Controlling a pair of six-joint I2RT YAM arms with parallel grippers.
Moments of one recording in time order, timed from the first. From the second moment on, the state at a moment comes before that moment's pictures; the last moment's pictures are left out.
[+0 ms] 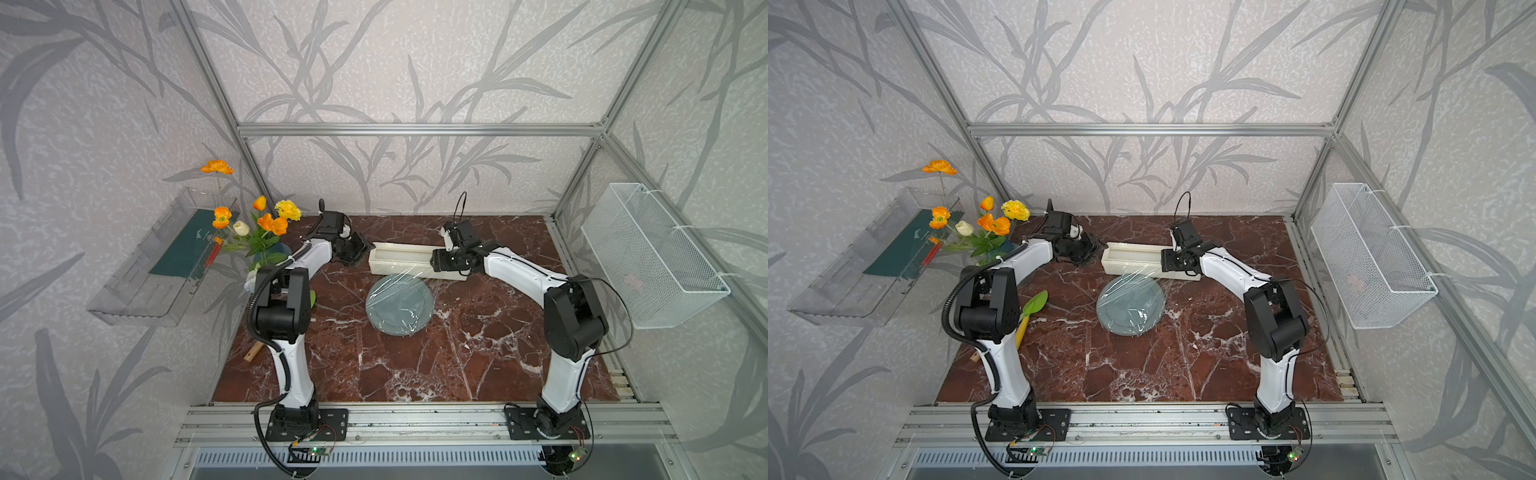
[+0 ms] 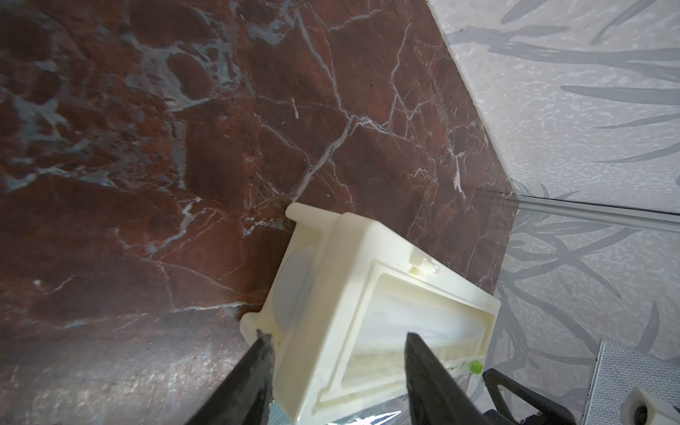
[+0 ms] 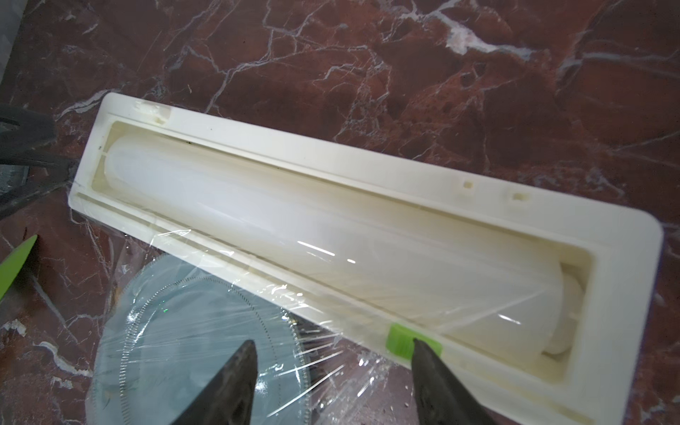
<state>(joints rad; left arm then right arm) -0.08 2.00 1.48 -0.41 0.49 -0.76 0.48 1.90 1.45 -0.46 -0.07 0.37</state>
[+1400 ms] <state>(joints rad) -0.11 2.04 1.51 -0.35 0.38 -0.78 0.56 2.03 1.60 -0.51 0.03 0.46</state>
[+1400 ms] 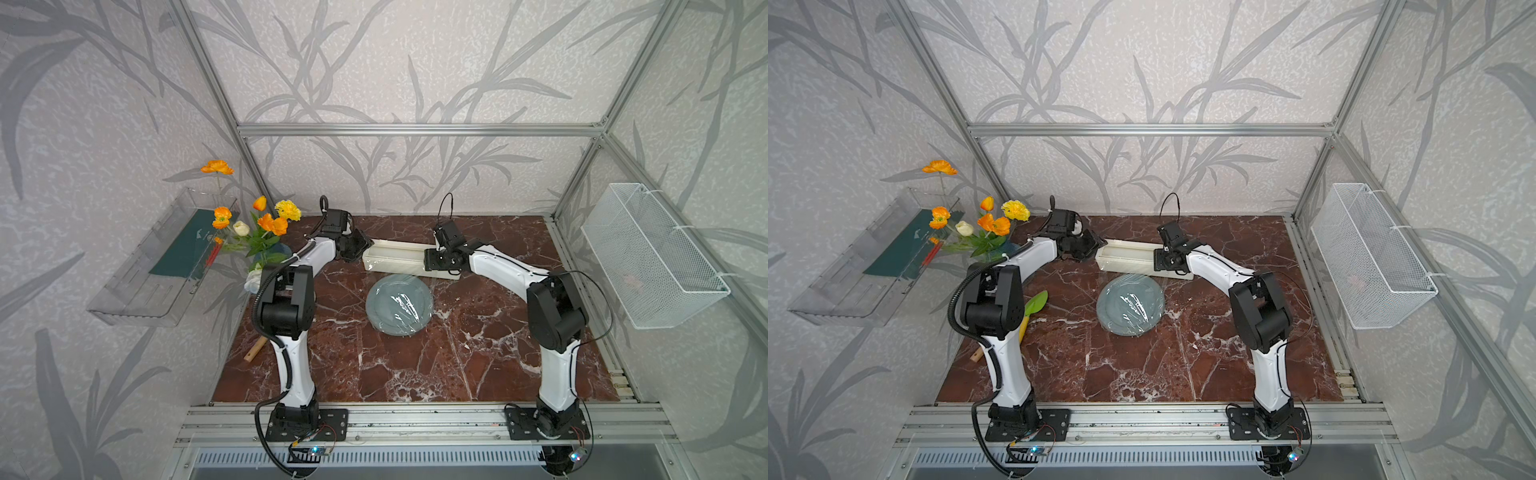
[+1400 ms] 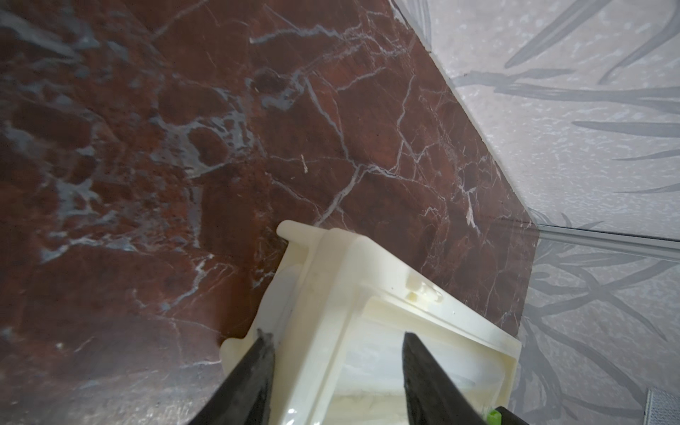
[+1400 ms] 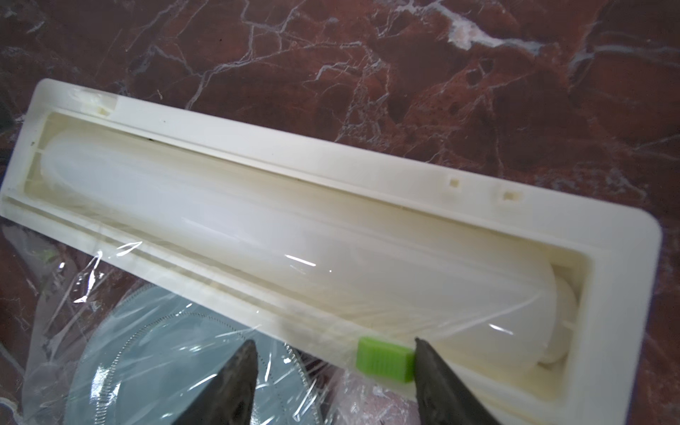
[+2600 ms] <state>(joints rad) -0.16 1.93 1.53 -0.56 0.30 -0.59 0.62 1.99 1.67 -0.50 -0.24 0.42</state>
